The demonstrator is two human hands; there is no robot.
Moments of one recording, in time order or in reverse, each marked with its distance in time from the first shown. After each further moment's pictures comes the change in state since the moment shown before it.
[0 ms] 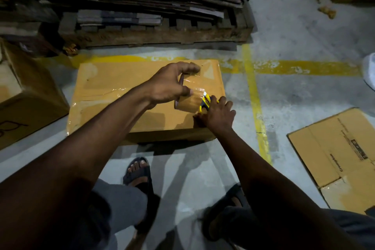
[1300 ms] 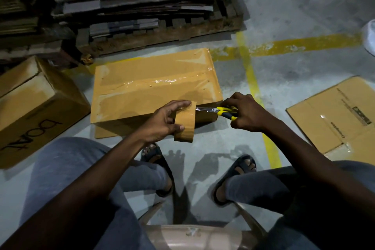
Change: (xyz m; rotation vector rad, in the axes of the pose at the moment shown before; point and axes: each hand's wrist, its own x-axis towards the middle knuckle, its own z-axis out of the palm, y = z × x) left_hand -0.134 -0.028 0.082 -0.213 -0.117 -0.065; right_hand -0.132 0.112 -0.110 0.278 -0.156 -0.499
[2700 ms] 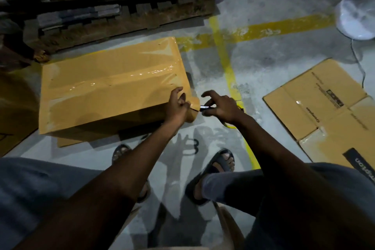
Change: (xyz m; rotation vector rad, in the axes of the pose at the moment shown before) left_hand 0.158 -0.039 0.123 -0.092 0.461 -0.170; right_hand 0.029 0.095 0.048 0.359 -0.042 0.275
